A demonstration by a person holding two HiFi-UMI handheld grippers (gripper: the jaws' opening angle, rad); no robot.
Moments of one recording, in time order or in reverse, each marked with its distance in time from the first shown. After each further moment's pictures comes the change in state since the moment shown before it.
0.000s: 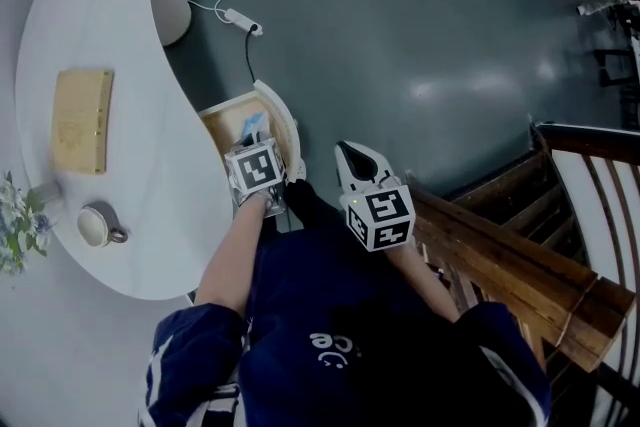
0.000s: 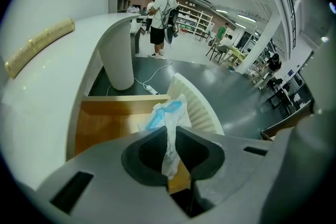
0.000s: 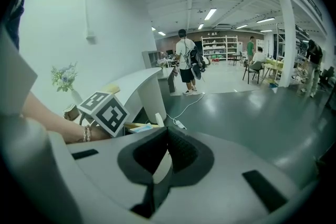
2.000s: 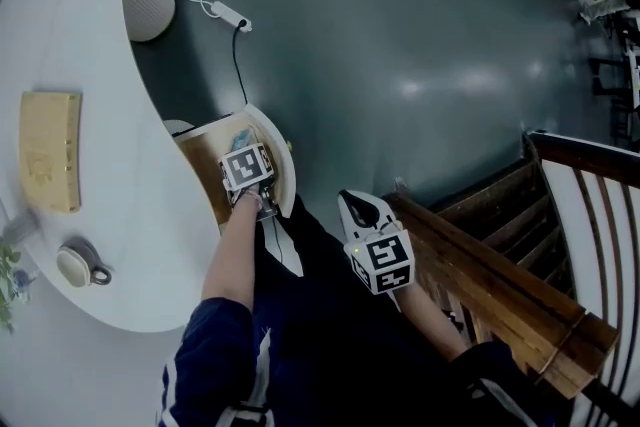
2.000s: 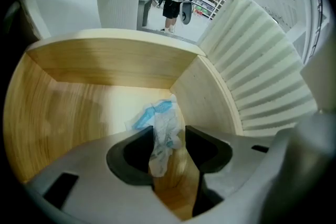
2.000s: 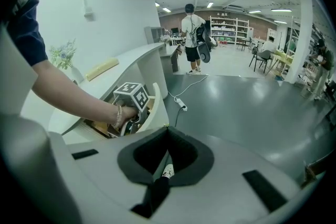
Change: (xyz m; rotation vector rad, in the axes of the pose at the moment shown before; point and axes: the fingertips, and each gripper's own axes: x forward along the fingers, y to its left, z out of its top) left arm 0.131 0.025 -0.046 -0.160 0.223 -0.005; right arm 0.026 -0.018 -0.074 -0.057 0.241 0.036
